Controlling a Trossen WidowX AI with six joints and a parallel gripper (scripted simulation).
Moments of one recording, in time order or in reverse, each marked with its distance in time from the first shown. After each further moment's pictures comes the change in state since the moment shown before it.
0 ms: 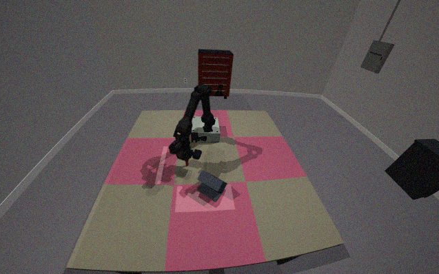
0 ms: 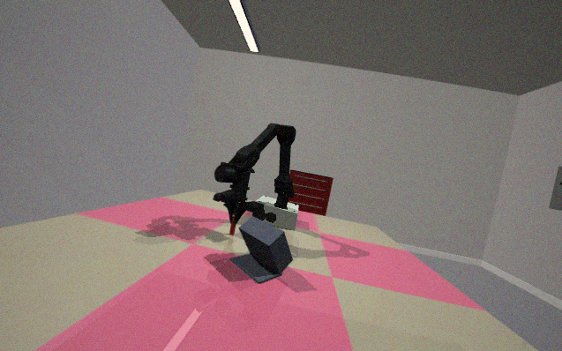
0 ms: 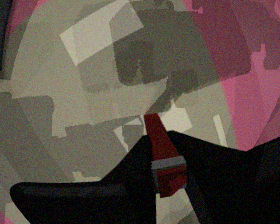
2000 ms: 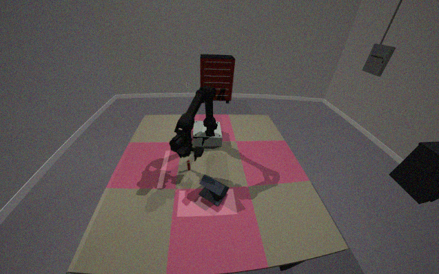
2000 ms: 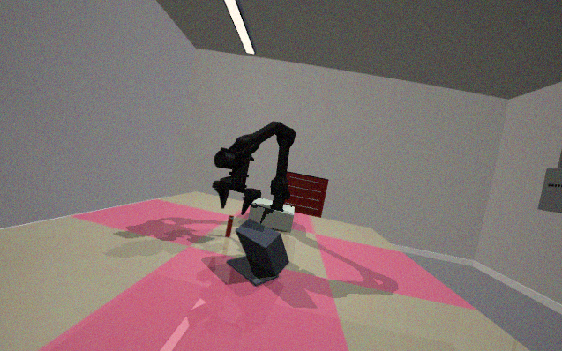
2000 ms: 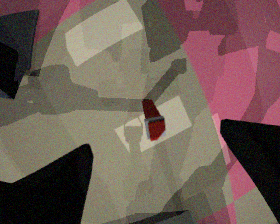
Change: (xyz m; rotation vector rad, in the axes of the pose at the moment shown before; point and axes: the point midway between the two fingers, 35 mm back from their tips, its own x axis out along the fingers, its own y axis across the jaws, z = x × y) arm -0.057 0.001 0.000 0.009 -0.003 -0.001
